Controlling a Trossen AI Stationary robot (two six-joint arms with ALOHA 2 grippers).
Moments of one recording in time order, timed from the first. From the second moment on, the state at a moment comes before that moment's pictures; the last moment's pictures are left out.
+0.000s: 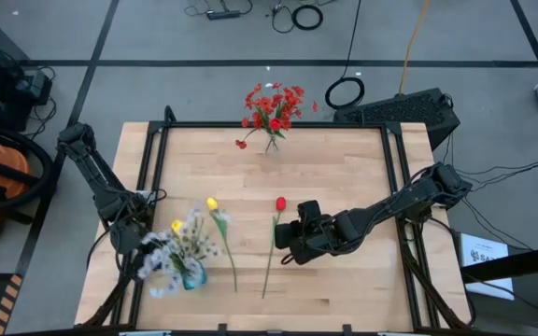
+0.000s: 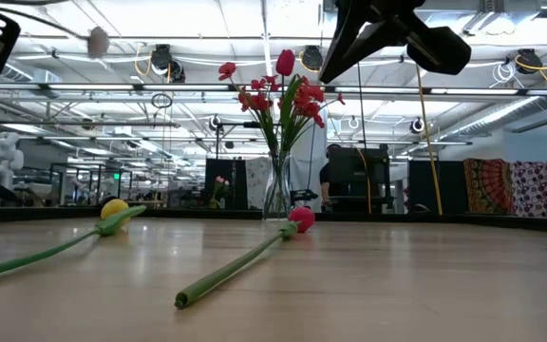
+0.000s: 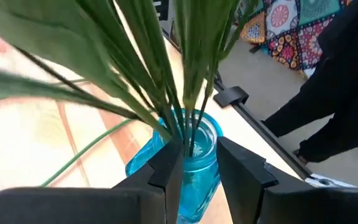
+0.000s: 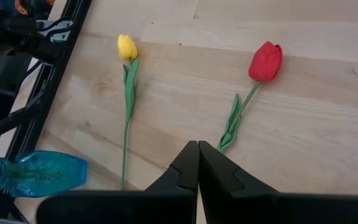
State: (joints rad) left arm -0.95 0.71 0.38 -0.18 -0.23 -0.28; right arm 0.41 1.73 1.39 -0.71 0.58 1.63
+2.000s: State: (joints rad) left arm -0.70 0.44 0.29 -0.41 -0.37 -0.24; right arm 0.15 2.08 1.72 -1.01 0.33 1.49
